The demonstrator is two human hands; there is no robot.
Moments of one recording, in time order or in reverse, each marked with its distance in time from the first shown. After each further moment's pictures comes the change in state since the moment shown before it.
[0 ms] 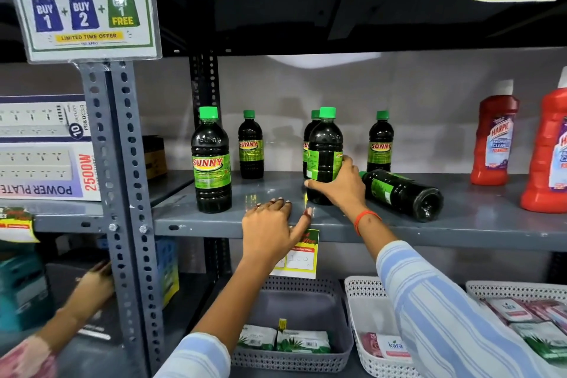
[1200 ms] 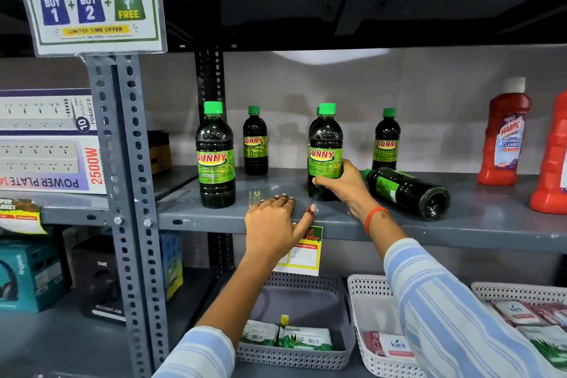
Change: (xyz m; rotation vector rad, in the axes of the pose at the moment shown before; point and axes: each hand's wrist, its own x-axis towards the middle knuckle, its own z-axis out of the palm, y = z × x) left_hand -0.001 0.000 0.000 0.015 -0.072 -0.006; right_hand -0.002 -0.001 -0.002 0.410 -0.152 0.043
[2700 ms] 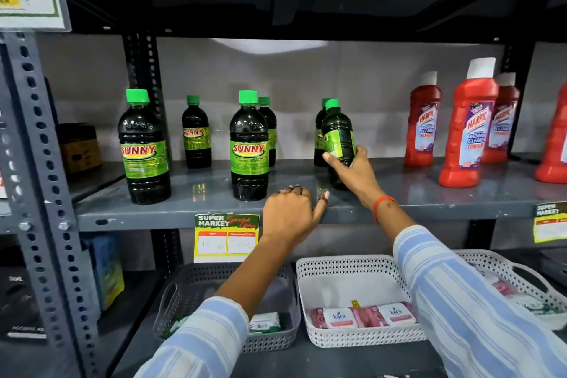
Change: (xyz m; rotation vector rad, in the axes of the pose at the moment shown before) left_hand 0.018 0.122 0.011 -0.019 -0.140 0.213; right_hand -0.014 0.029 -0.120 -0.156 0.253 0.038
